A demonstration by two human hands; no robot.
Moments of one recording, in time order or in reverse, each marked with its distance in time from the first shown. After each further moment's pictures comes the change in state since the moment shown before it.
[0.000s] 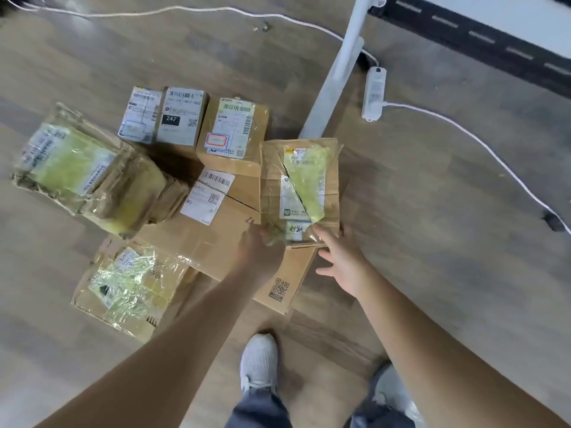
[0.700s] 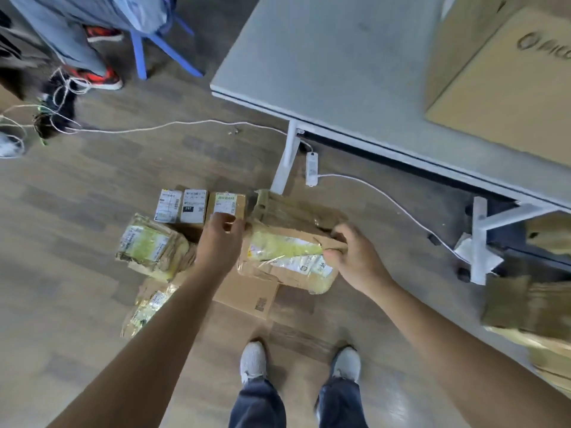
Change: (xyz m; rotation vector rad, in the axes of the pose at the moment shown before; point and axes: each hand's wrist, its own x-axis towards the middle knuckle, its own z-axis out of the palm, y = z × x) left_hand -0.189 0.197 -0.183 -0.075 0.185 0.269; right_hand -0.315 -0.173 -0.060 -0.785 0.242 -0.704
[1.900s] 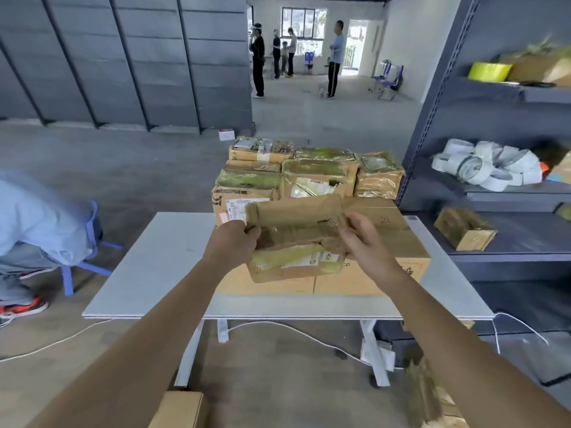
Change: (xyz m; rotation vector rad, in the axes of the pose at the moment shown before) left_hand -0.244 0.497 0.085 0.319 -0.128 0.620; right_hand -0.169 -0.006 -0.519 0.522 0.465 -0.291
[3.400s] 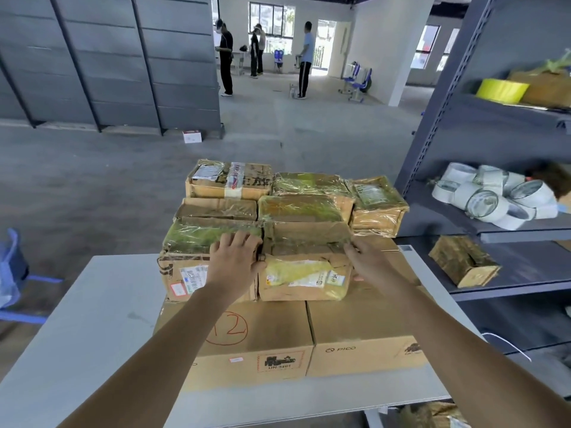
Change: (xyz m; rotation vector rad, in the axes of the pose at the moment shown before) left_hand 0.231 0.001 0.077 0.544 0.173 0.493; right_hand 0.217 0.054 -0.044 -0.469 0.104 0.456
